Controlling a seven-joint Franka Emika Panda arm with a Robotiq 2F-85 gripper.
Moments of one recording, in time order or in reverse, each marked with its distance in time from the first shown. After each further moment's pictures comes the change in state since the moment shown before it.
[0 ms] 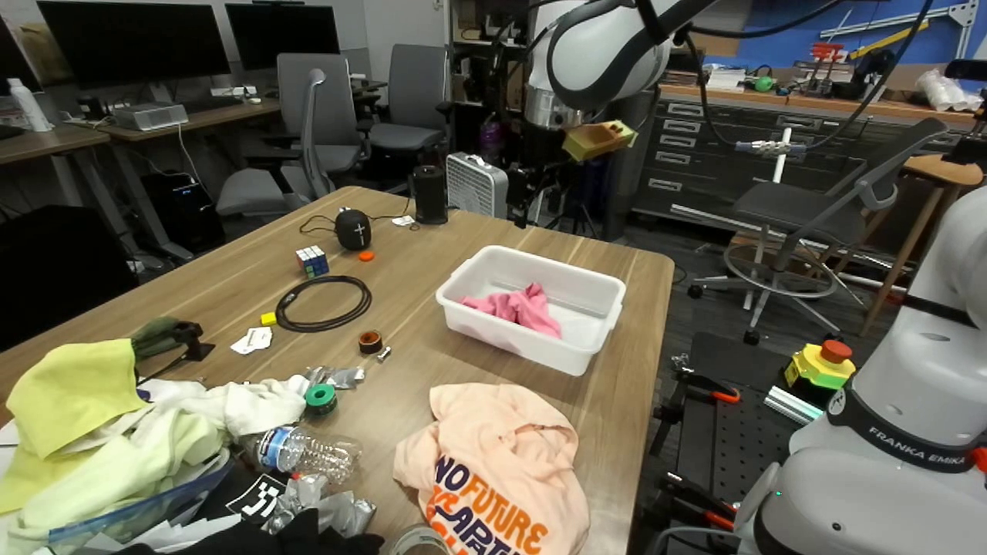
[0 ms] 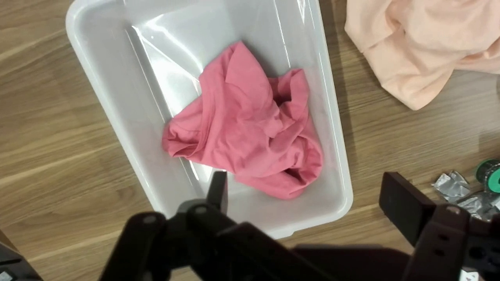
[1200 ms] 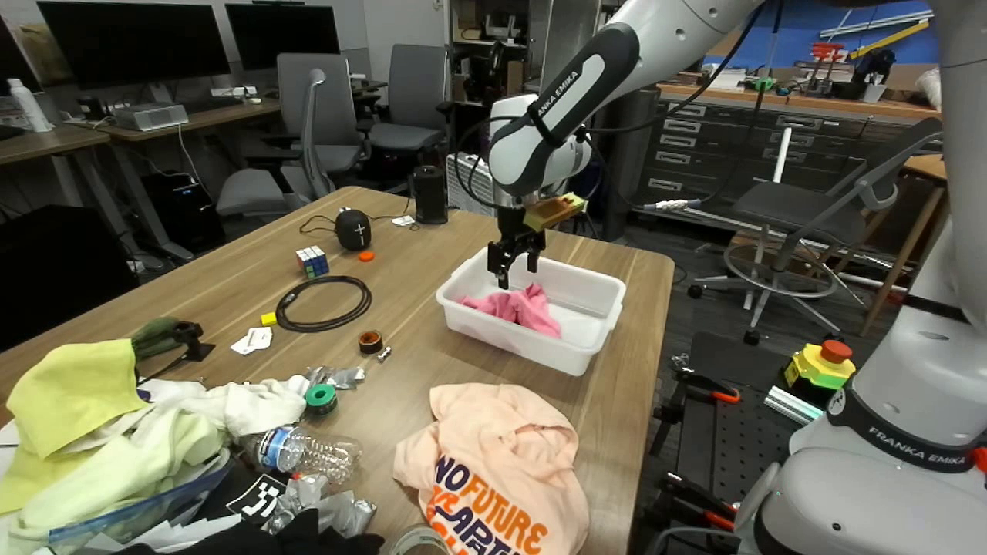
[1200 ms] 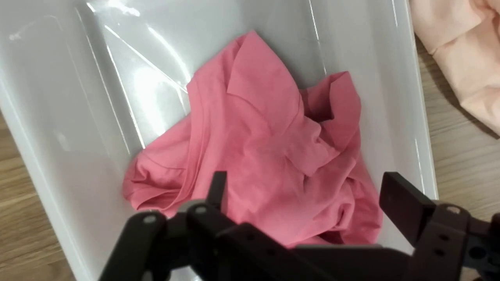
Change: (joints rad) arm -0.049 0.472 0.014 0.274 0.077 0.008 -0.103
